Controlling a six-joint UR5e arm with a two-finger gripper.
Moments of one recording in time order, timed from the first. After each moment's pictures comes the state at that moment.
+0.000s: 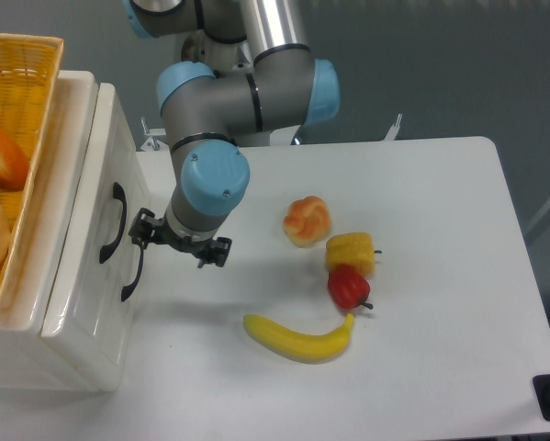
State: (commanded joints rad) arm 2.31 -1.90 -1.57 -1.37 1.37 0.52
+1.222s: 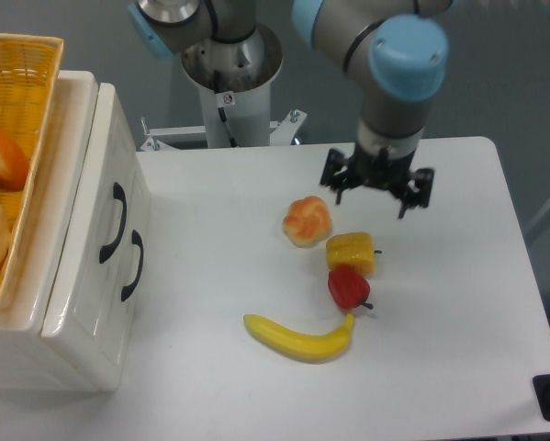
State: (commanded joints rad) arm 2.73 -1.72 -1.54 -1.39 1.57 1.09
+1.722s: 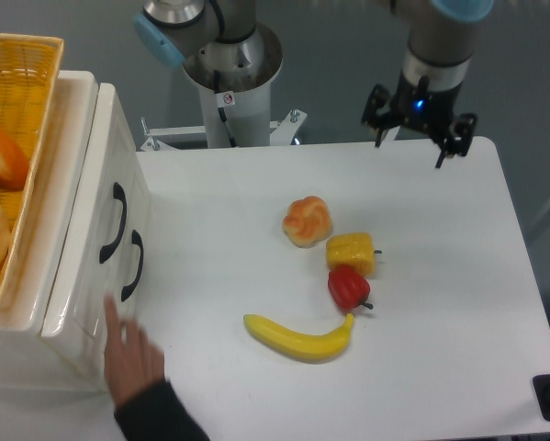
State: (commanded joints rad) arm 2.86 -1.65 -1.56 -1.43 1.57 1.41
